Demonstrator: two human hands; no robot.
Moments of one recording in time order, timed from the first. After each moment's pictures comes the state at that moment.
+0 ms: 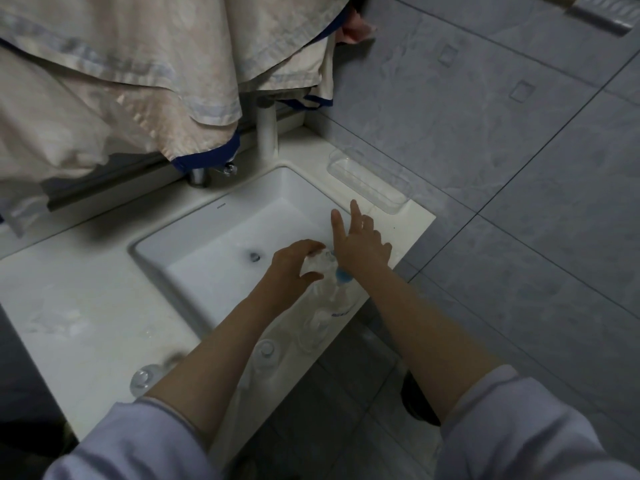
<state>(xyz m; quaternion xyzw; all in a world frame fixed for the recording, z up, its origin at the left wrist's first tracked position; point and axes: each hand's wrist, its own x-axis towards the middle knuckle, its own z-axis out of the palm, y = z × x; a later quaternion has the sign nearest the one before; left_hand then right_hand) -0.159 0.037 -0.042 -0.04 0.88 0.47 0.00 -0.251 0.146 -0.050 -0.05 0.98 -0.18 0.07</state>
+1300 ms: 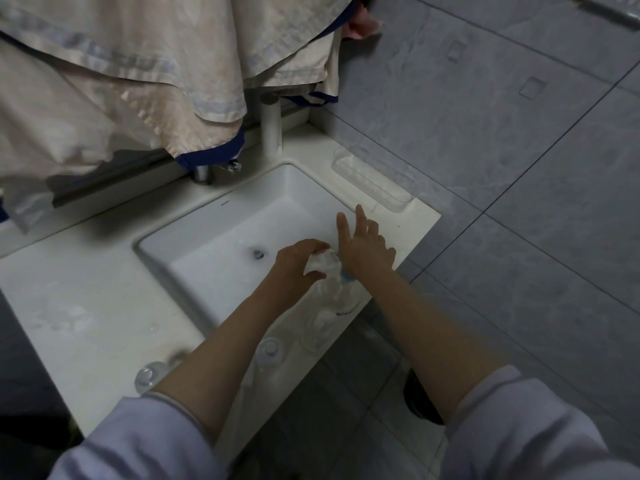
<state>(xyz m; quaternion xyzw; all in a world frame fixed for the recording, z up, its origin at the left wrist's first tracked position) -0.165 0.031 -0.051 -0.03 0.89 0.45 0.02 -0.251 0.146 -0.056 -0.03 0.98 -0.18 0.09</state>
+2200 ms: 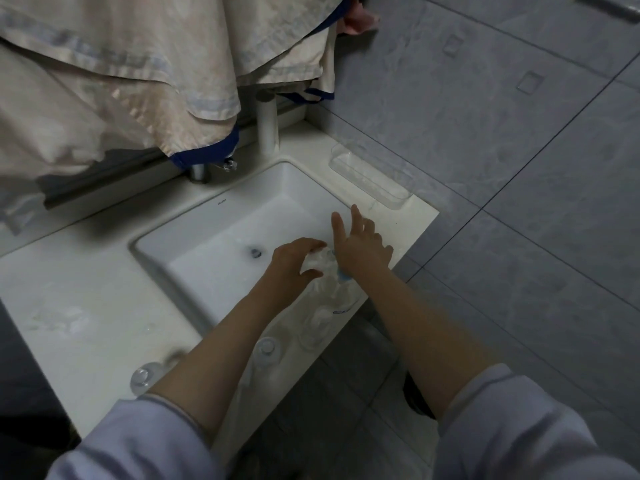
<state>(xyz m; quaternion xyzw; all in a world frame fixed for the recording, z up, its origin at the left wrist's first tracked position) -0.169 0.028 -0.061 -0.01 0.92 0.40 -0.02 -0.252 0.147 -0.054 -0.03 0.98 -0.16 0.11</state>
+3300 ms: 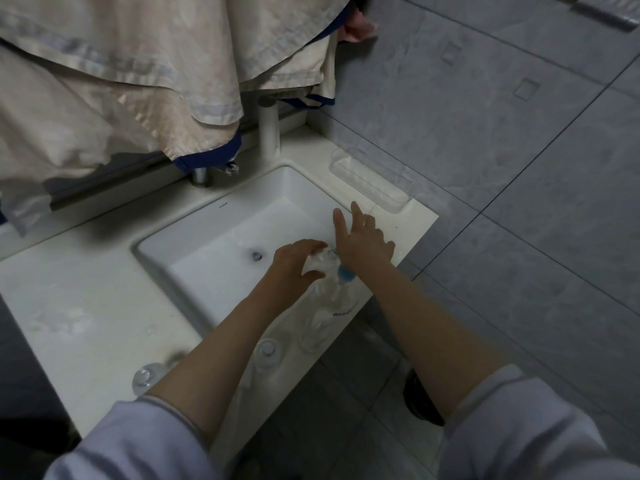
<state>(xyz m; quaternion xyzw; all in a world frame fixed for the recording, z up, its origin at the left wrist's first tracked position) -0.161 0.027 -0.056 -0.02 0.89 0.46 -0.04 -0.255 0.146 -0.047 -0.04 0.98 -0.17 0.10</state>
